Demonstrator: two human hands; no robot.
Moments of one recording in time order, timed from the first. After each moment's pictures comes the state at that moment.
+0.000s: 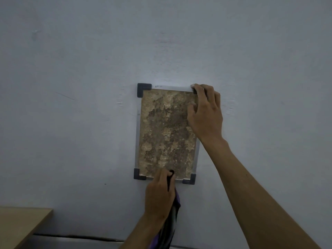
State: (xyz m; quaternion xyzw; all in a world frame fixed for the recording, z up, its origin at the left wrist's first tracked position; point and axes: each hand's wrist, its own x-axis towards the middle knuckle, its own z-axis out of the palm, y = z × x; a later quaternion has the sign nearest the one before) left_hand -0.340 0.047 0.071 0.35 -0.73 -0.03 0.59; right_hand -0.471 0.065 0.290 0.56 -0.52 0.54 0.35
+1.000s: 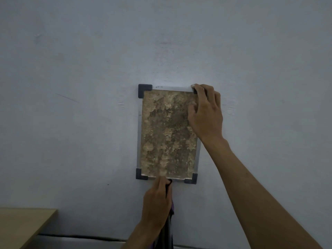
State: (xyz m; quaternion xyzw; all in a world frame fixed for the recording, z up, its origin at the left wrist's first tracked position) left_hand -0.326 0.043 0.046 0.35 -0.76 0.00 0.55; right_hand -0.471 0.064 0.289 0.56 -0.52 0.54 0.34
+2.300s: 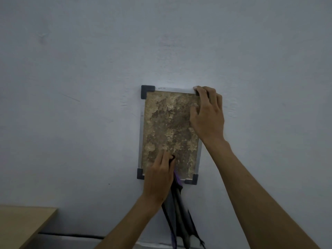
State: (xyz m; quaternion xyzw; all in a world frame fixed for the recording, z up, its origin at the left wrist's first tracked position) left_hand -0.326 0.035 0.123 0.29 -0.75 0.09 0.59; right_hand -0.470 0.065 0.288 0.56 -0.52 0.54 0.35
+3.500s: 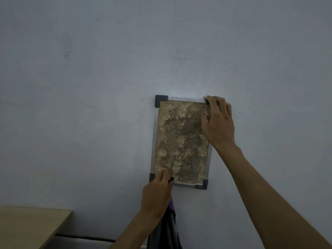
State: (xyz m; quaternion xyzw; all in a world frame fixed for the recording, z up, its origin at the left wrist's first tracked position) left_hand -0.278 0.040 0.089 0.39 -0.79 0.10 0.47; right_hand -0.469 0.072 0.292 0.57 -0.54 0.51 0.34
